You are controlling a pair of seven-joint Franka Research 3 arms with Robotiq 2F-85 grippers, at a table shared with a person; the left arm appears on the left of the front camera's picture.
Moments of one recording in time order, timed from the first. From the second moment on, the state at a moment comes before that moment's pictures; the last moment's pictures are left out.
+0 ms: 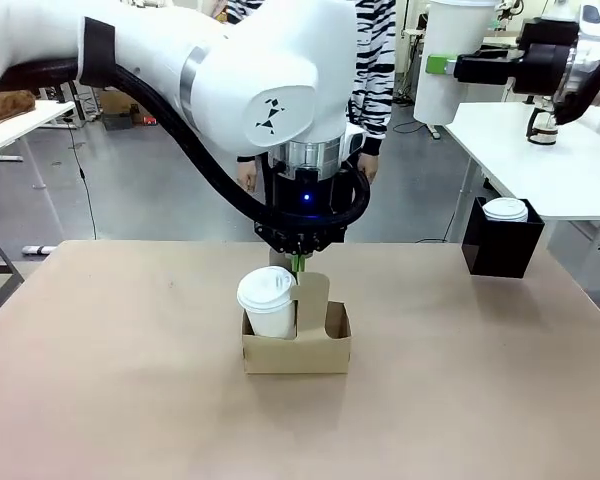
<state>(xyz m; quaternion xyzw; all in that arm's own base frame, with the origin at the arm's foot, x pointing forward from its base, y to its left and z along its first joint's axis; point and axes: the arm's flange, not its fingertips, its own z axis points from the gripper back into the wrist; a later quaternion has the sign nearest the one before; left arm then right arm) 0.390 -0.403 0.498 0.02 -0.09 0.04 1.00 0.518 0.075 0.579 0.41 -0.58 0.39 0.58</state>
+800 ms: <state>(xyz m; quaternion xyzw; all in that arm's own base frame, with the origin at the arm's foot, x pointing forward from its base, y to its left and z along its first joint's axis) 0.390 -0.404 0.498 0.02 -0.09 0.03 1.00 0.518 0.075 0.579 0.41 -0.58 0.39 0.58</state>
